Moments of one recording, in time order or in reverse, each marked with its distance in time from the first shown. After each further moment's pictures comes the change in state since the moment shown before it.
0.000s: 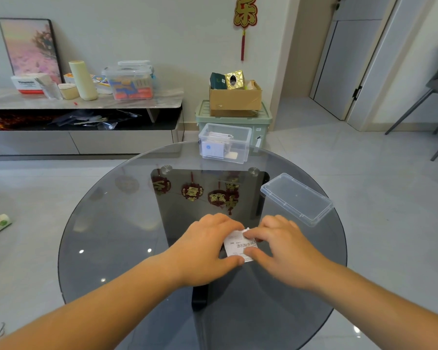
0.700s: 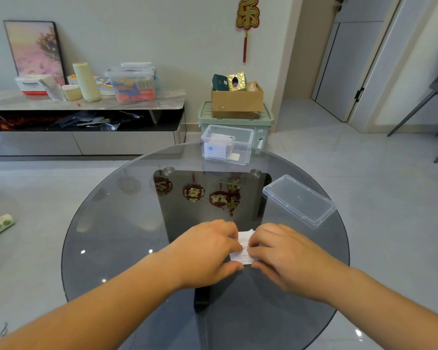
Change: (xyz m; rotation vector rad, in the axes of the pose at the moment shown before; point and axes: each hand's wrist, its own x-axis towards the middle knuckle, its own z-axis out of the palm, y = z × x) left_hand -0.002 0.001 -0.012 0.275 -0.130 0.176; right_hand -0.008 0.013 0.000 -0.232 0.057 -0.449
